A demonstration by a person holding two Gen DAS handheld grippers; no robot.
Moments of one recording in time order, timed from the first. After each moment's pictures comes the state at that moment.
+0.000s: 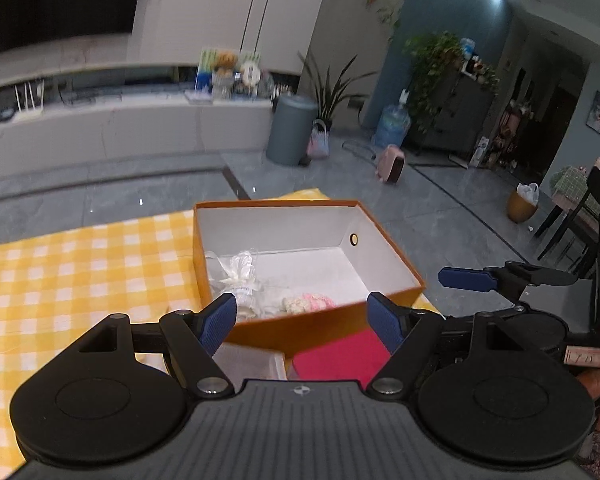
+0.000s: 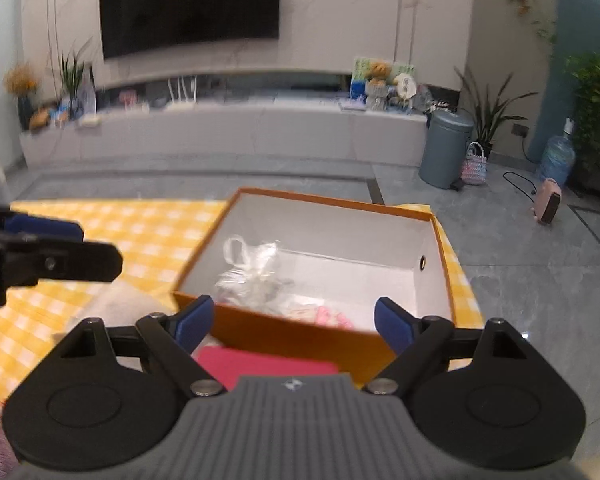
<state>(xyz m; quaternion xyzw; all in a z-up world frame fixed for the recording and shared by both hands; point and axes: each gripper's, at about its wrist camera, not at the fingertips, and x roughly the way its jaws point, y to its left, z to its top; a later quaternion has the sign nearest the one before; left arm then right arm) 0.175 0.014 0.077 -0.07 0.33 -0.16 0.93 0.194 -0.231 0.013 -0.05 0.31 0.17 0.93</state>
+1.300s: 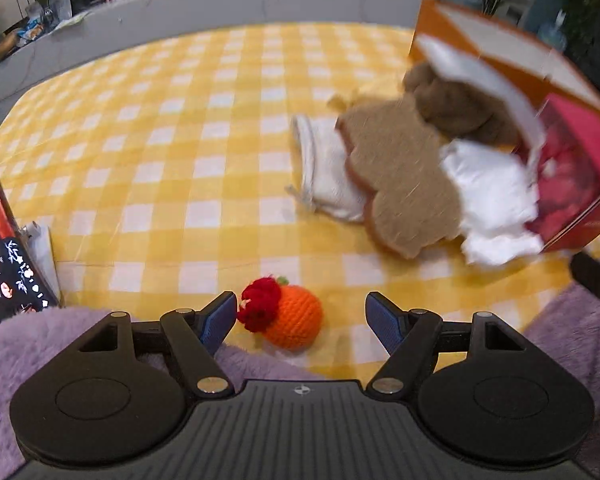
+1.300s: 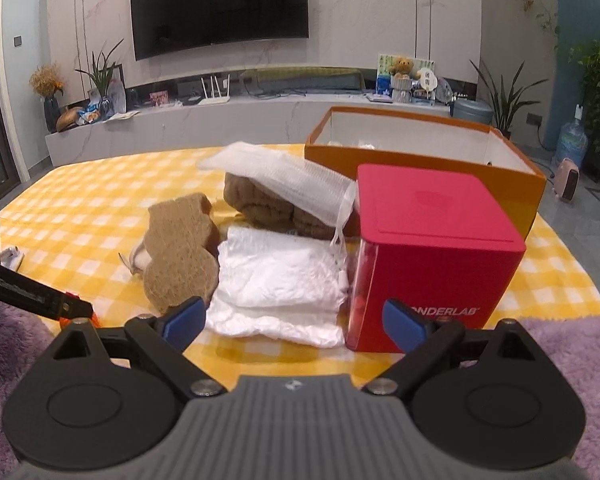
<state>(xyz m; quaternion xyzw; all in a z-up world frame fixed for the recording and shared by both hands) 0.092 0.128 -0.088 -0.05 0.51 0.06 0.86 0.044 -0.156 -0.116 -0.04 0.30 0.19 0.93</state>
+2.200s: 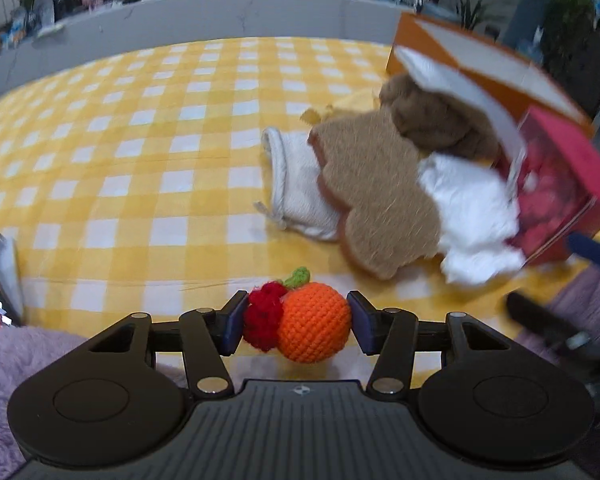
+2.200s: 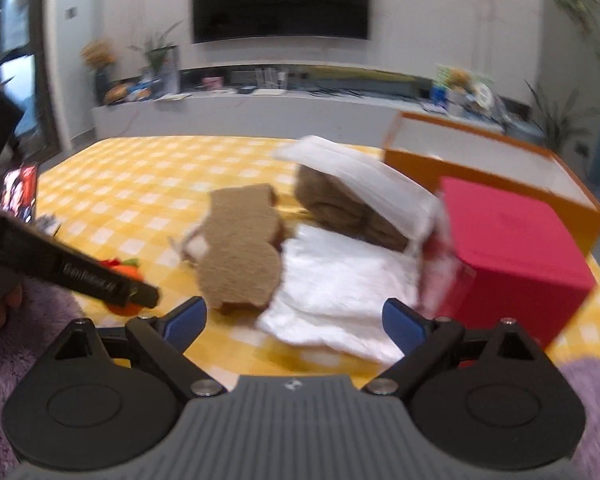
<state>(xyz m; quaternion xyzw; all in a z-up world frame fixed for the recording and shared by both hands) 0.063 0.139 -0.089 -0.09 0.46 0.01 0.88 0.045 -0.114 -0.124 -0.09 0.28 0.27 0.92</state>
